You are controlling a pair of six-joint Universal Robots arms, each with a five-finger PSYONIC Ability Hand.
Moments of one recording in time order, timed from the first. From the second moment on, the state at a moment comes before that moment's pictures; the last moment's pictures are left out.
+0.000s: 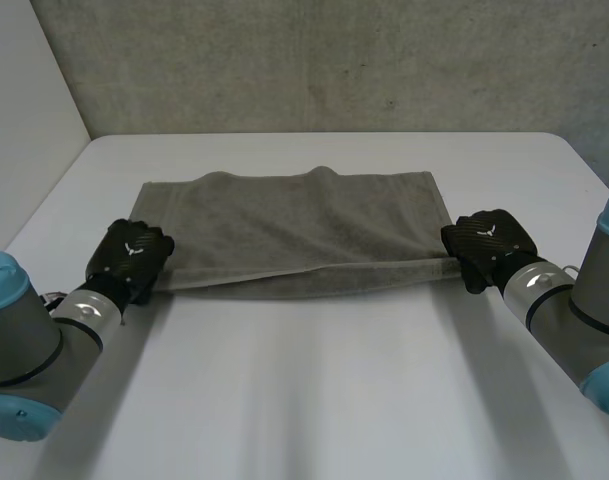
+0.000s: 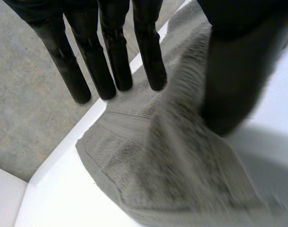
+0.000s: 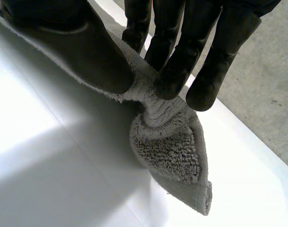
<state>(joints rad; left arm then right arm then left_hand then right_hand) 4.55 -2.02 -1.89 3.73 -1.30 3.73 1.83 -1.16 1.66 -0.19 1.37 2.64 0.79 0.80 0.79 0.79 0.61 1.33 1.32 1.34 1.34 1.17</state>
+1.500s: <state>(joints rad) 4.60 -1.81 -1.87 3.68 -1.29 3.72 1.65 -1.30 1.52 0.00 1.28 2.64 1.27 1.34 1.34 1.36 1.15 1.33 1.33 1.34 1.34 1.17</state>
